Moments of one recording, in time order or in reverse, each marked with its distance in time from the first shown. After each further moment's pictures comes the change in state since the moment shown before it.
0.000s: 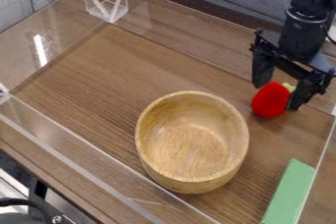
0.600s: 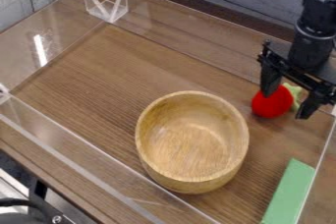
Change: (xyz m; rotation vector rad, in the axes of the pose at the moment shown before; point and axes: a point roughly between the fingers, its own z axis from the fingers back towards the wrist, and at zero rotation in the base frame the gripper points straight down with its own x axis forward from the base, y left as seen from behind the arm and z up) arm 0.008 -0.011 -0.012 0.024 -0.058 0.073
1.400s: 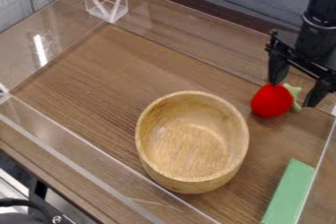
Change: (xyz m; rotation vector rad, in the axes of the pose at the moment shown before) arm 0.019 0.018 0.007 0.009 -0.046 0.030
